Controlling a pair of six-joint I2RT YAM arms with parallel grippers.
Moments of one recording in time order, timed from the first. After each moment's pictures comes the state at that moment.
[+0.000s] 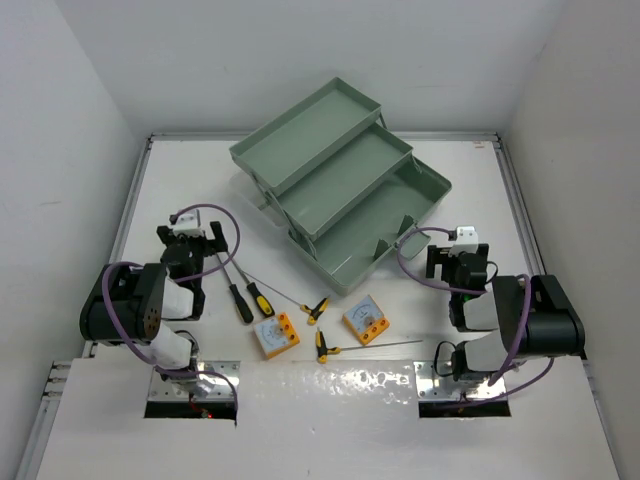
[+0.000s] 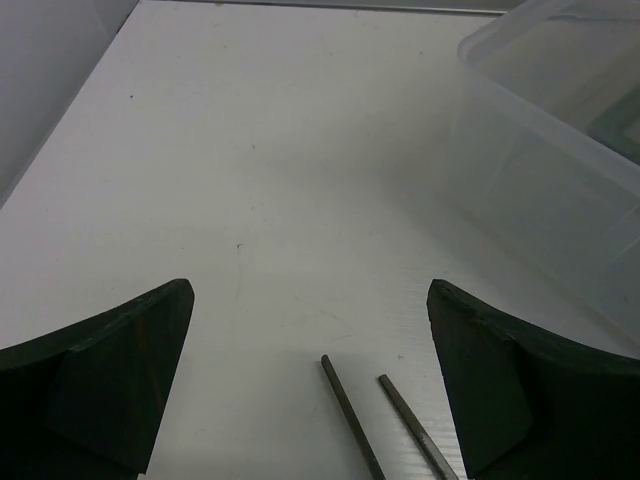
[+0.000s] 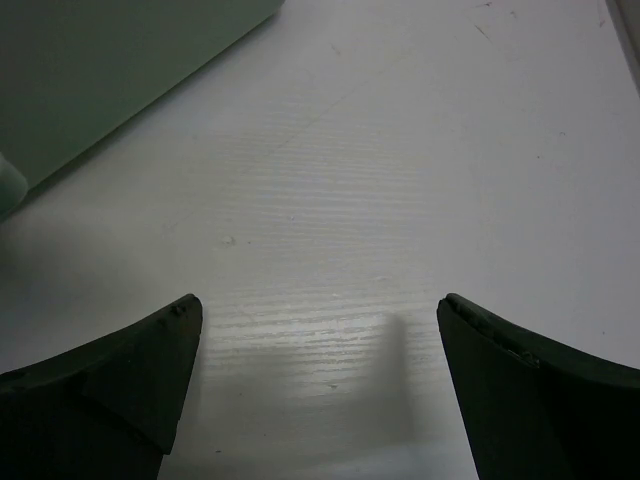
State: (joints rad) left arm 0.03 1.52 0.17 1.25 -0.07 0.00; right arm -0.02 1.47 0.04 1.05 0.12 -0.12
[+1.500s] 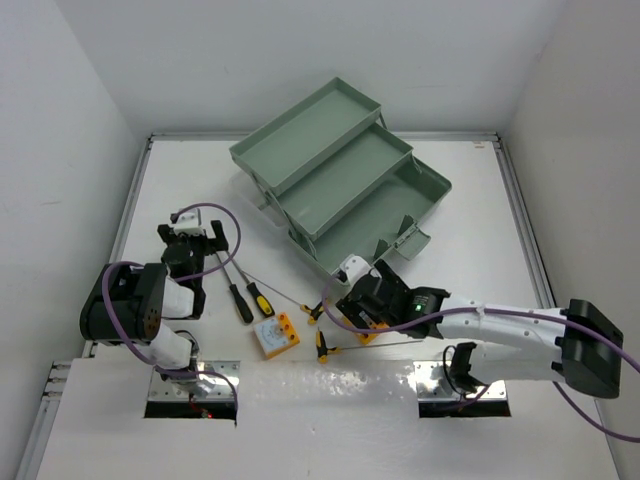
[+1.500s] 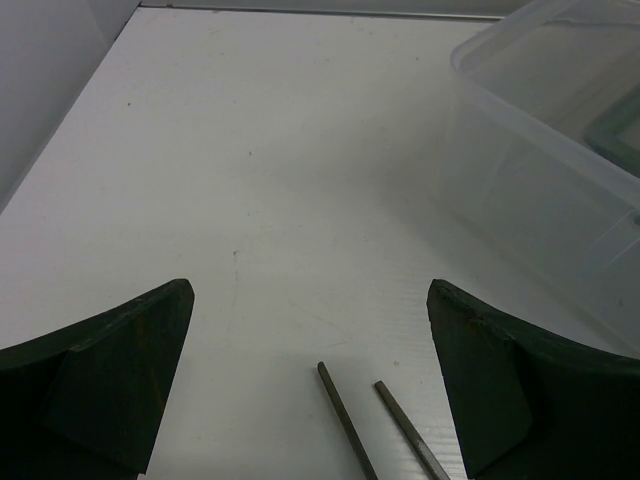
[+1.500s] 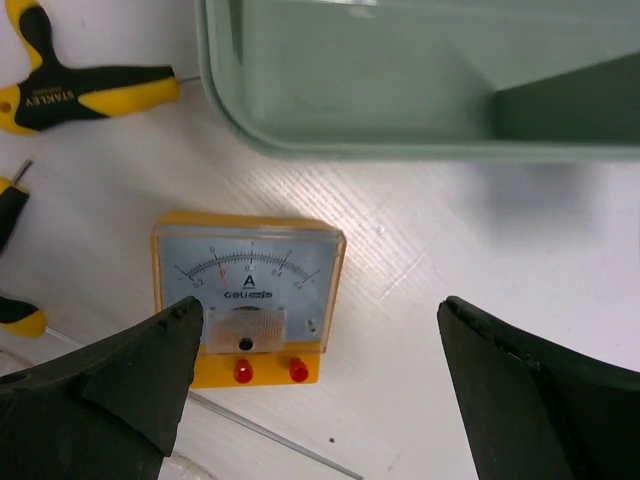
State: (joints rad) left arm 0.02 1.53 0.18 1.25 -0.07 0.00; right arm 1.12 1.15 0.60 -0.40 0.45 0.13
